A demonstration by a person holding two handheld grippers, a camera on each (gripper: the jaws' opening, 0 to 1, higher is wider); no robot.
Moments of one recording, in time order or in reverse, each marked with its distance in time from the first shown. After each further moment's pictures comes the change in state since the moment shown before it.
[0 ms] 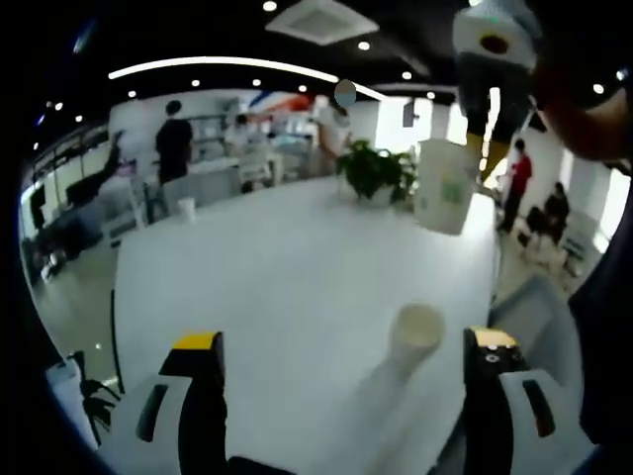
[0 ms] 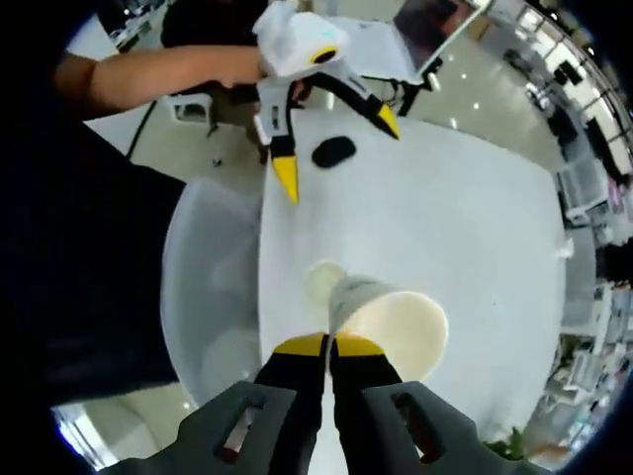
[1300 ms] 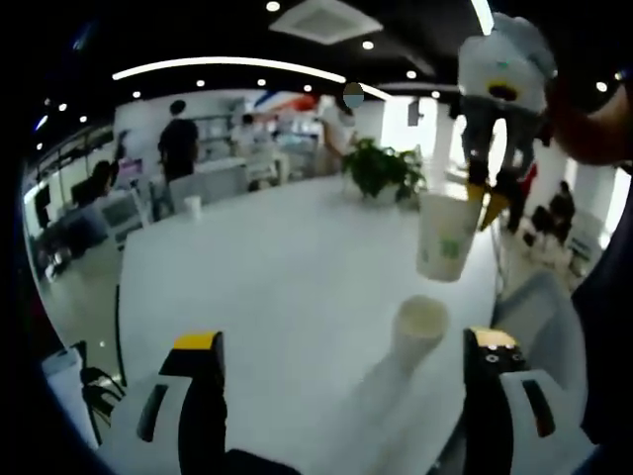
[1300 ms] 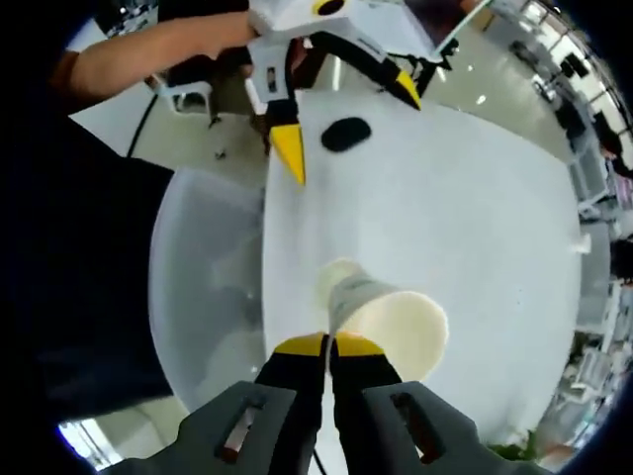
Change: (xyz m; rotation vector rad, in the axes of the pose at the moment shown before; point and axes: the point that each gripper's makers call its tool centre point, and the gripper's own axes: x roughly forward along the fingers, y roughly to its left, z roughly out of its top) left arm -0.004 0.000 -0.010 -0.007 -0.001 0.026; right arm 0.054 0.017 -0.006 0.015 0.029 0.039
